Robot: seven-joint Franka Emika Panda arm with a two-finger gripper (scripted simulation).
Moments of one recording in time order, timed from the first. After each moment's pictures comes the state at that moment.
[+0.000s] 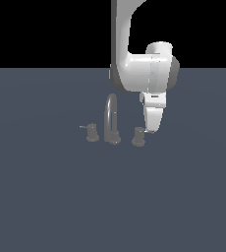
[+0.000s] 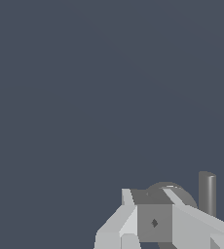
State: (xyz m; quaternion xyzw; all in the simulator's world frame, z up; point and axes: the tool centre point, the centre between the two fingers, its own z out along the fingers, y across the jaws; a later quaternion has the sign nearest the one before) arm 0.052 -0.141 0.063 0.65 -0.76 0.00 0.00
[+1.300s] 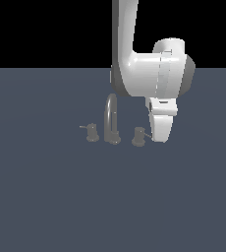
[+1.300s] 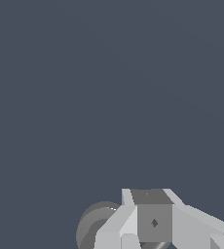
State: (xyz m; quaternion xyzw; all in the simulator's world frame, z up) arm -0.008 -0.150 0.062 0.64 -0.77 0.00 0.00
